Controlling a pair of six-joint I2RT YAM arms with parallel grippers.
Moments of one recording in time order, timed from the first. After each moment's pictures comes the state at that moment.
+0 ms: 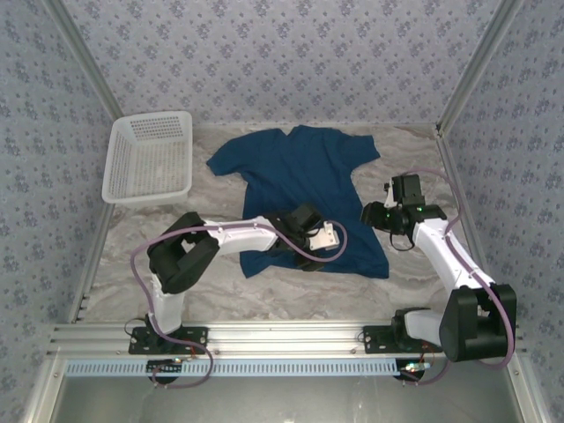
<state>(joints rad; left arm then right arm) -0.99 1.95 1.25 -0.36 0.20 0.33 0.09 1.23 0.83 -0.61 -0.16 0.35</state>
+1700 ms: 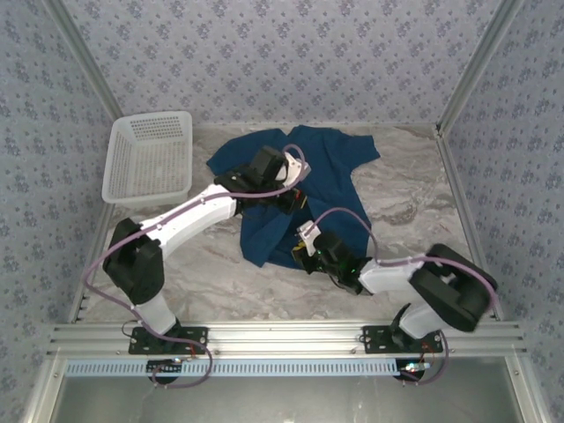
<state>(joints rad) -0.75 1.68 1.43 -0.50 0.28 -0.18 0.86 1.52 0.40 0.55 0.12 0.14</state>
